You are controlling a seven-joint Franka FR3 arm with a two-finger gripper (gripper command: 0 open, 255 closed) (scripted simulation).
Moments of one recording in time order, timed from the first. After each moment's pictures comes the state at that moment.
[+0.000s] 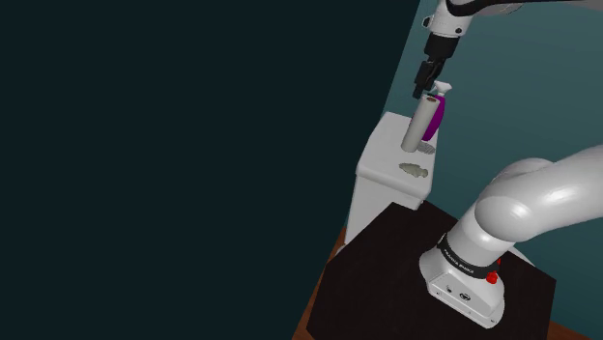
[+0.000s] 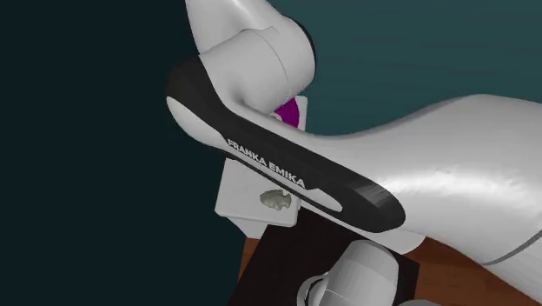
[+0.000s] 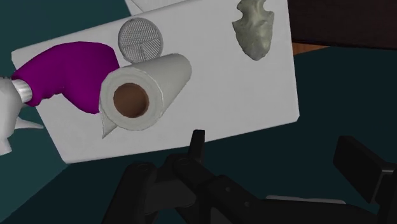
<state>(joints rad) -0.09 -0.58 -0.34 -2.30 -0.20 1.73 -0.43</state>
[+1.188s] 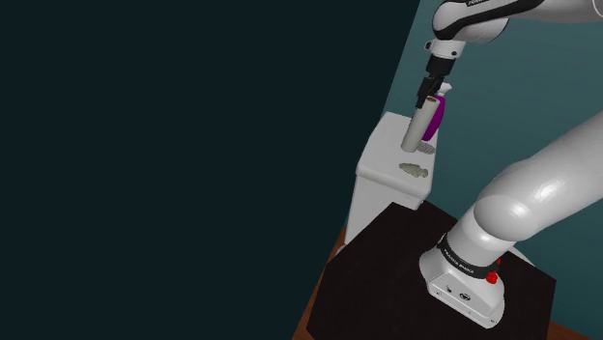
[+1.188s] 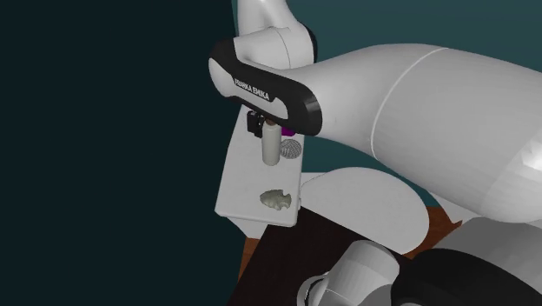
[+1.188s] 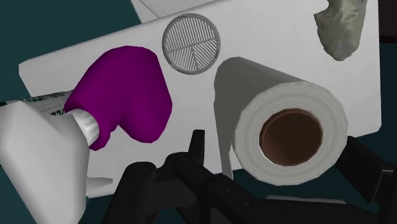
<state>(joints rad) -0.11 -0.27 -0.58 -2.20 -0.14 1.90 -0.67</state>
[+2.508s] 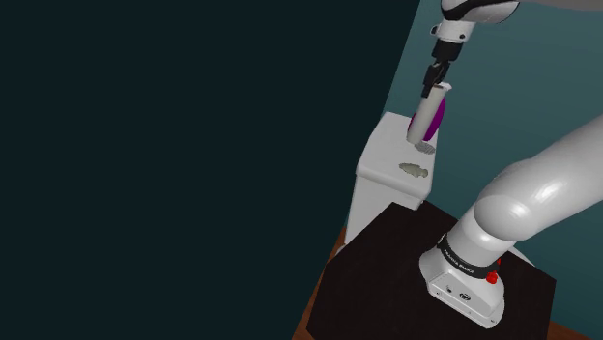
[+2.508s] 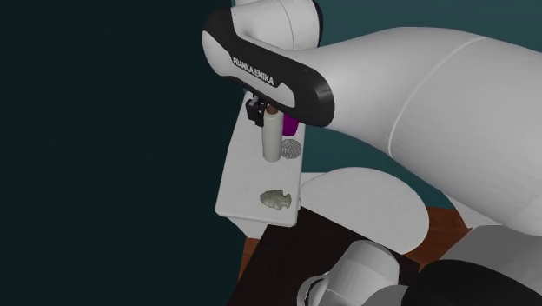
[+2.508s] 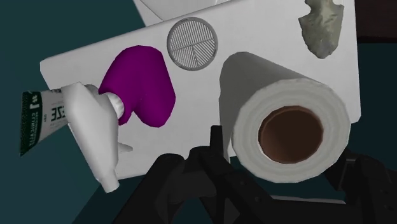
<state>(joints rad) -0.11 -0.30 -0.56 -2.11 -0.14 1.79 -0.66</state>
